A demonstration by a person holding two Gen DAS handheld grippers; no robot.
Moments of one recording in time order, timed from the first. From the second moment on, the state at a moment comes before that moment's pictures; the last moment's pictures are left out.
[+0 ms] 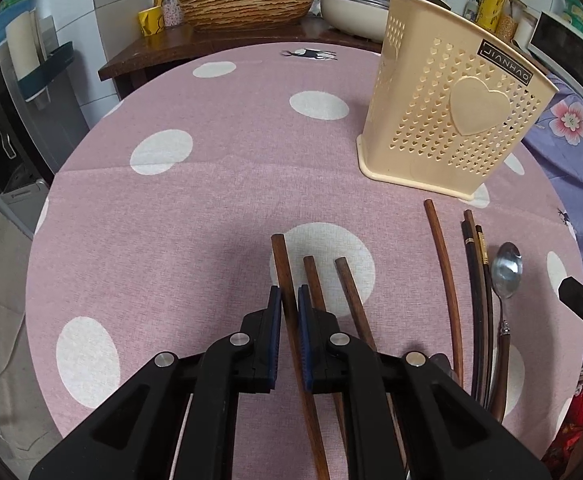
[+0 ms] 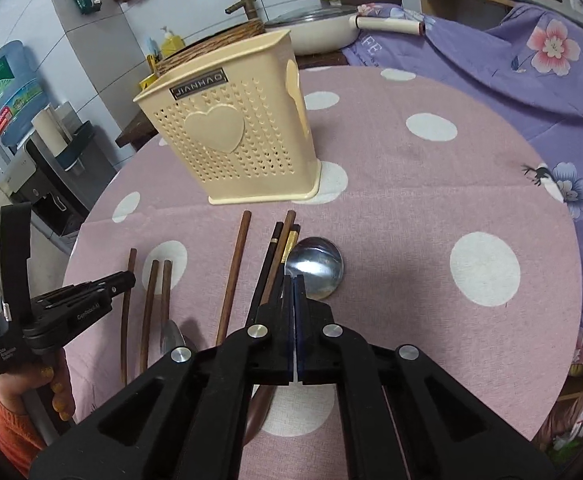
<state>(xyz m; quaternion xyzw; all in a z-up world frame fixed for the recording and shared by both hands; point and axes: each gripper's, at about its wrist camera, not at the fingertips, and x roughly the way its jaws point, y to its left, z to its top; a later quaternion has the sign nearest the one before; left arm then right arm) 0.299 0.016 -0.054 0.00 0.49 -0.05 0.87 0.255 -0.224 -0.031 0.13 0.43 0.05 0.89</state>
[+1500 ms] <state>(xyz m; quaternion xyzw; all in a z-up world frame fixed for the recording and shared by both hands) 0.305 0.023 -0.063 -0.02 0.50 -0.05 0.87 0.315 -0.198 -0.079 0.12 0.48 -0.06 0.87</state>
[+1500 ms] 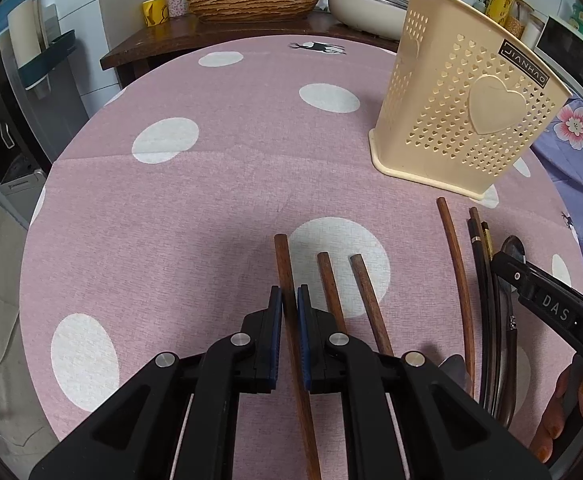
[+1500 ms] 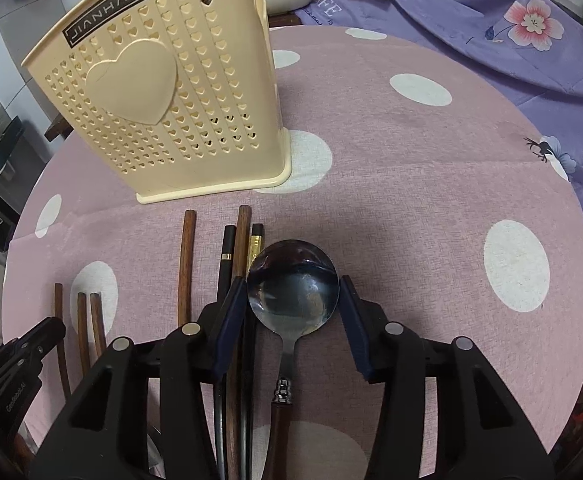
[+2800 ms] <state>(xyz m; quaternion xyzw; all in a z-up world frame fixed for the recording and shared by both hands) 0.212 0.046 0.089 -0.04 0.31 -0.09 0.95 0.205 -0.202 0.043 0.08 0.35 0.06 0.93</state>
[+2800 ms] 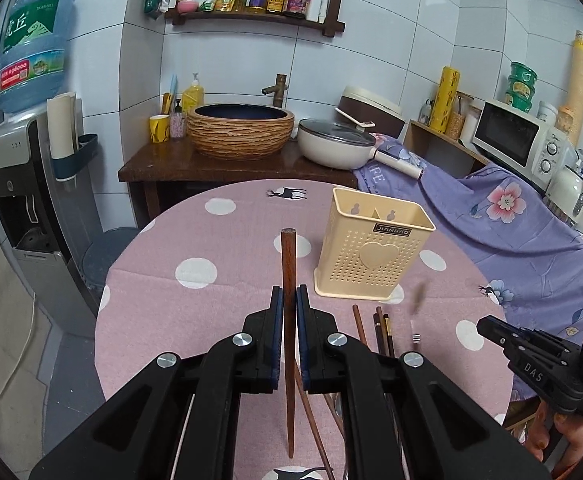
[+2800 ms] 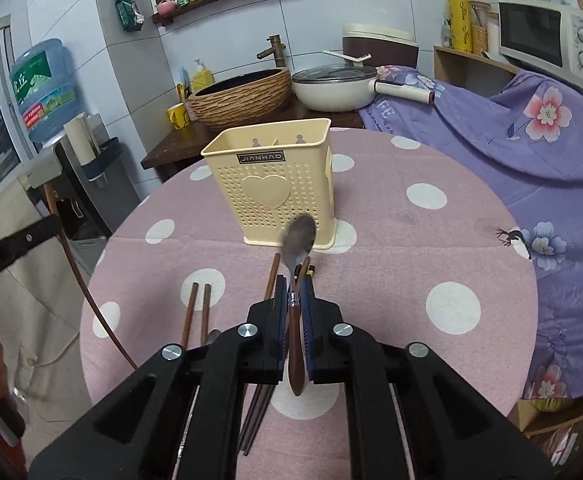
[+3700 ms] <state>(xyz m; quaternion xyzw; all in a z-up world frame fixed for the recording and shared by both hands) 0.216 0.045 0.089 -0.05 0.31 -0.10 0.94 0.354 -0.171 -0.059 0.07 0.44 -0.01 0.89</state>
